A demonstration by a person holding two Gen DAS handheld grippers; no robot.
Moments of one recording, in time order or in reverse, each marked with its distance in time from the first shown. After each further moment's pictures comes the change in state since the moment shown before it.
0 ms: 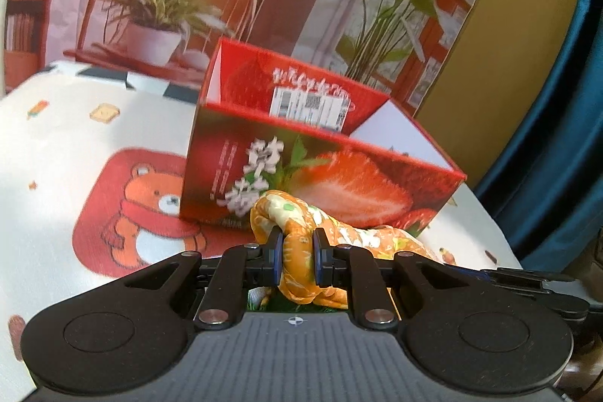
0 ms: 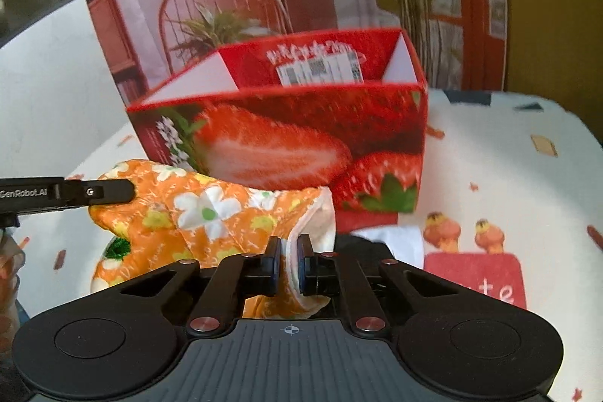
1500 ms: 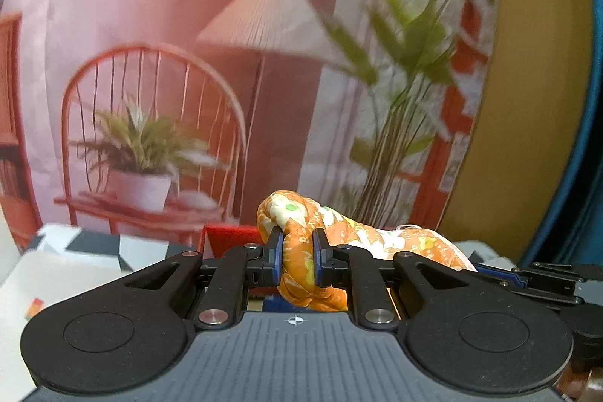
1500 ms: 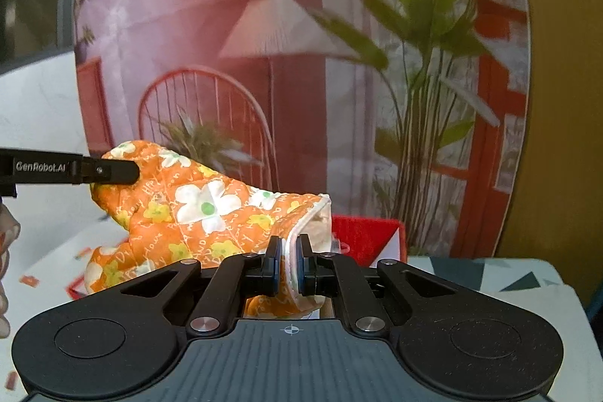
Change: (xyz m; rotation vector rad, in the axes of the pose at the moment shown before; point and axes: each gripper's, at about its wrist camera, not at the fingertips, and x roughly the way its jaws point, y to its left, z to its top) left arm 0.074 -0.037 0.154 0.176 -0.168 0.117; right arm 0.053 -0.013 0.154 -0.119 -0.244 -0.076
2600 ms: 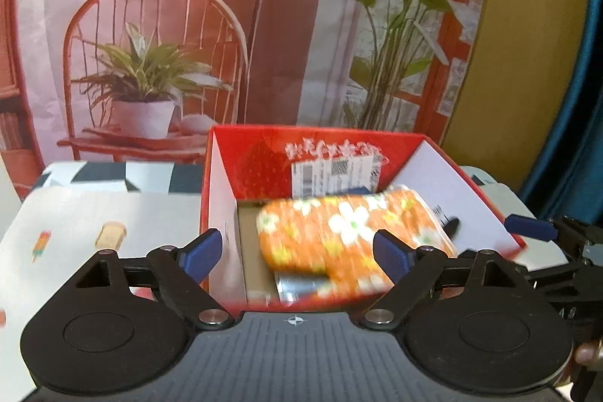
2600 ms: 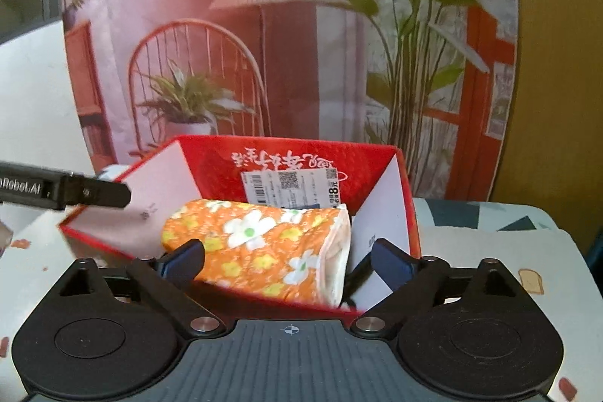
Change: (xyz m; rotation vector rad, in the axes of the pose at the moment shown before) left arm -0.030 0.005 -0.052 0.025 0.185 -0.017; right arm -0.016 0.014 -0.049 0.034 0.092 -0.038
